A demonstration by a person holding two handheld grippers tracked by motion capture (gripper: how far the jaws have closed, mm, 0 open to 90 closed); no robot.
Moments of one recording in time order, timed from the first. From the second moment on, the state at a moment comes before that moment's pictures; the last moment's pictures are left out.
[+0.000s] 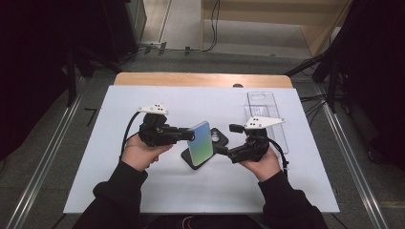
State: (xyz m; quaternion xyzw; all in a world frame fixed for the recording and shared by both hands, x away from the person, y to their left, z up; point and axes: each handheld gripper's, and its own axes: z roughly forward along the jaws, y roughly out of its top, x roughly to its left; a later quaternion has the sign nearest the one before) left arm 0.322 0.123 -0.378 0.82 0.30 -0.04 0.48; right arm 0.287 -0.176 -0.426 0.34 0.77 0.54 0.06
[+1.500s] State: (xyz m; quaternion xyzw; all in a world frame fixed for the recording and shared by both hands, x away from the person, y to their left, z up) left arm 0.305 0.090 -0.382 0.81 0.35 -0.01 0.48; right arm 0.282 -0.119 -0.436 0.39 0.77 0.49 0.13
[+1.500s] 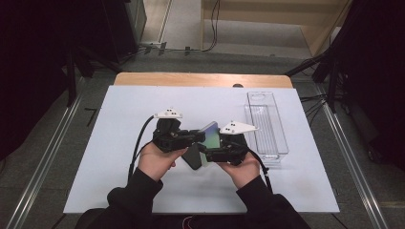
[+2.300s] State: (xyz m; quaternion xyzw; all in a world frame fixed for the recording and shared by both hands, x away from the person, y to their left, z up) left arm 0.311 0.119 -0.386 0.82 0.30 -0.04 0.48; right arm 0.292 -0.162 -0.420 0.37 0.77 0.52 0.08
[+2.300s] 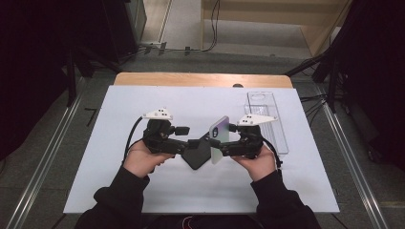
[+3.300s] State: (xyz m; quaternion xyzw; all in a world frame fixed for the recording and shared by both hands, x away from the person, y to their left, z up) left arm 0.300 0.174 -0.440 0.85 0.27 0.00 0.46; right arm 0.302 -0.210 -0.390 0.37 0.77 0.52 0.05
